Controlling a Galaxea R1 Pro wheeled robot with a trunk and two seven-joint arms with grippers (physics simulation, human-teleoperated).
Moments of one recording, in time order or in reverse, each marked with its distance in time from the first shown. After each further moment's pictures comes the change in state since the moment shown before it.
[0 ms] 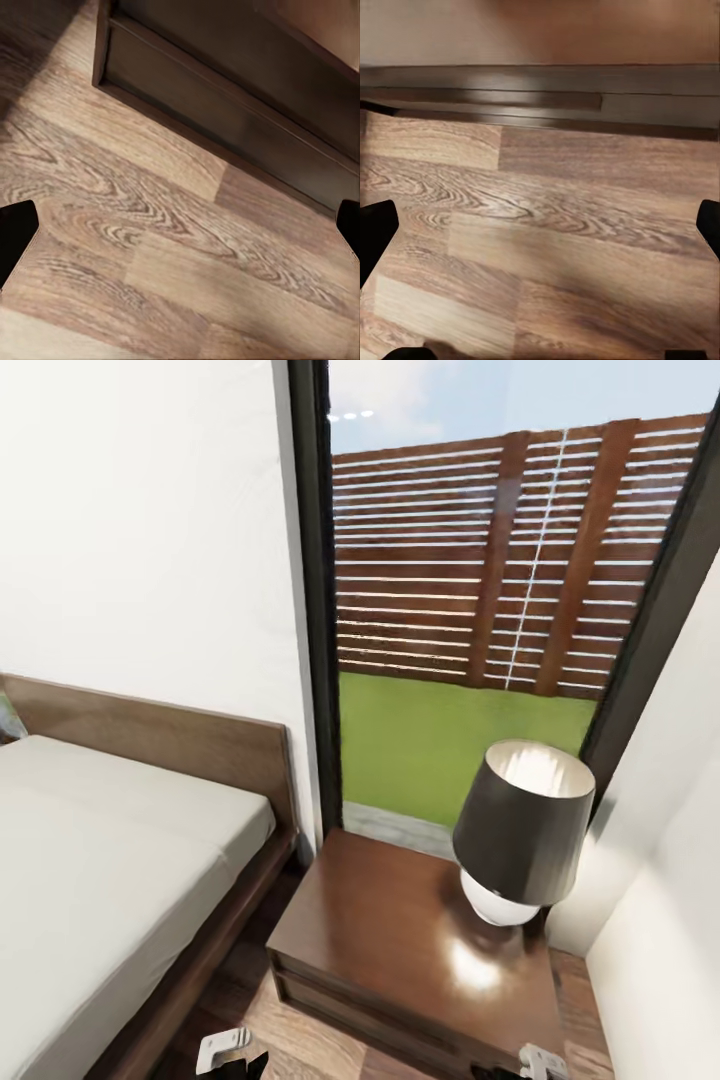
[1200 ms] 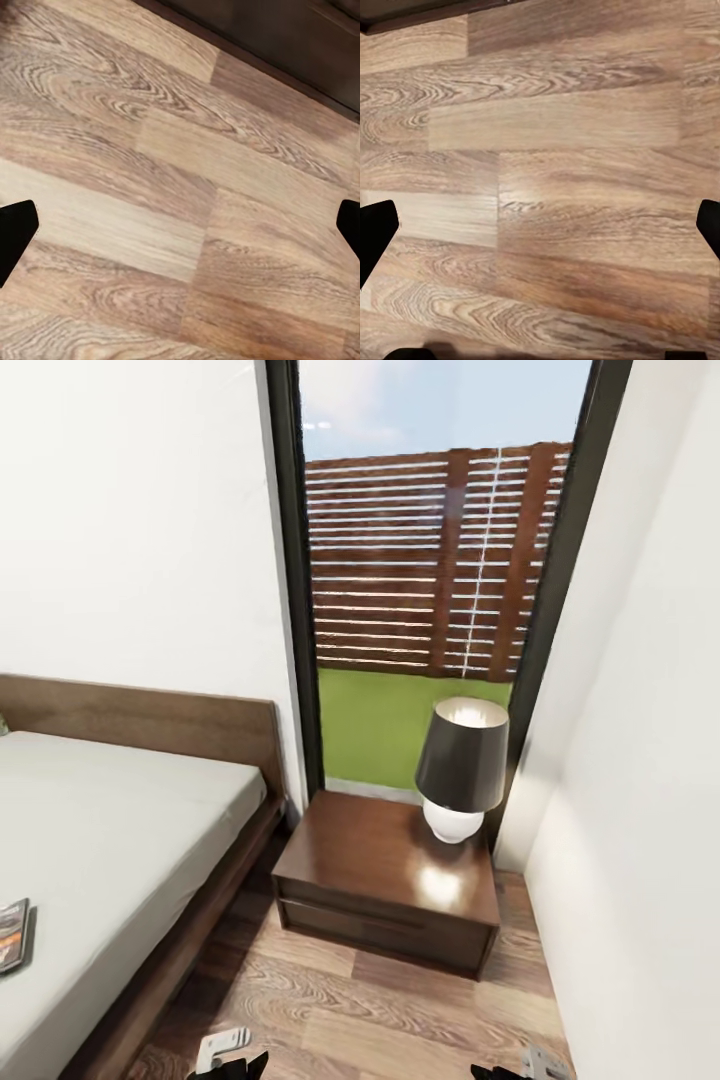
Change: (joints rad) left arm 0.000 0.000 0.000 0.000 0.001 -0.001 0.000; right arm 0.000 0.000 0.000 0.000 0.000 0.000 0.000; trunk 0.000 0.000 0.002
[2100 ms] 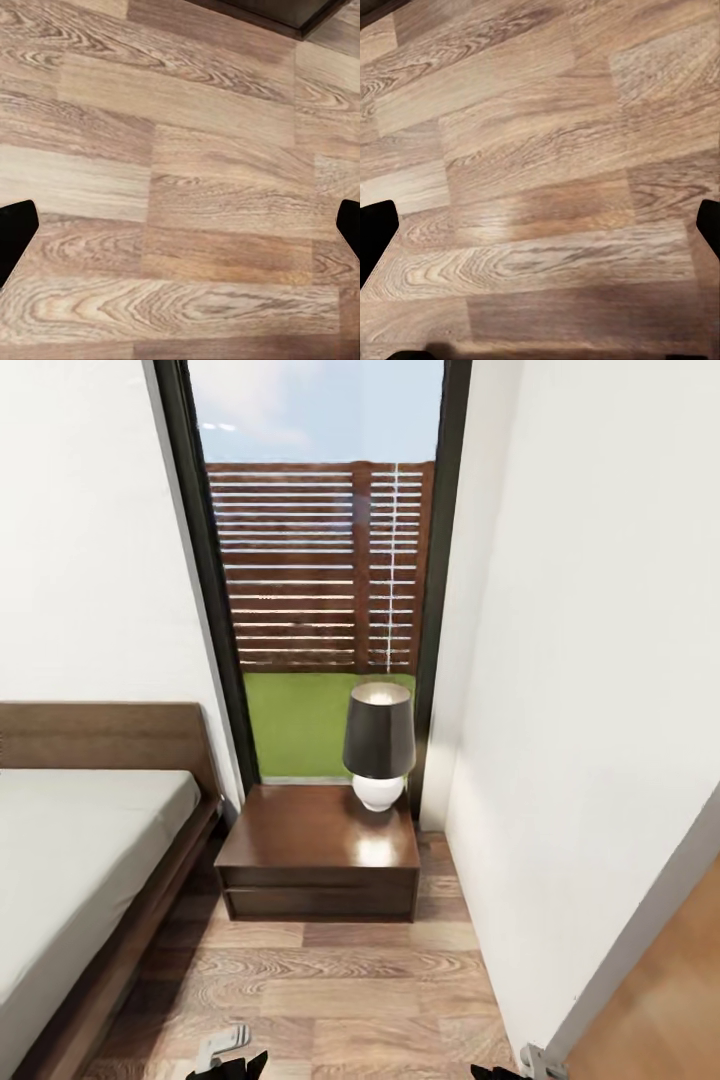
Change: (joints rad) left arm 0.000 0.002 0.002 -0.001 0.001 0.000 0.000; right arm 0.000 0.000 0.000 0.000 0.000 0.000 0.000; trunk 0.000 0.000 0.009
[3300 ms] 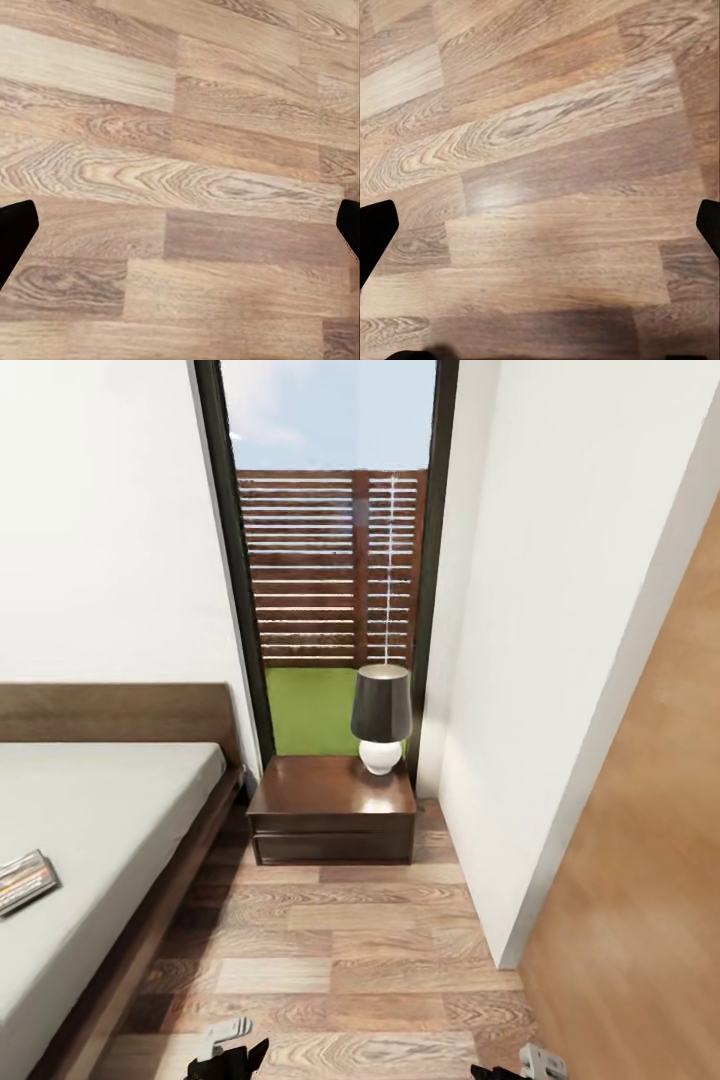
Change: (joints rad) left arm -0.001 -0.004 0.001 -0.038 0.005 0.002 -0.001; right arm 0.000 0.000 0.000 0.000 0.001 -0.001 0.000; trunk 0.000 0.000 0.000
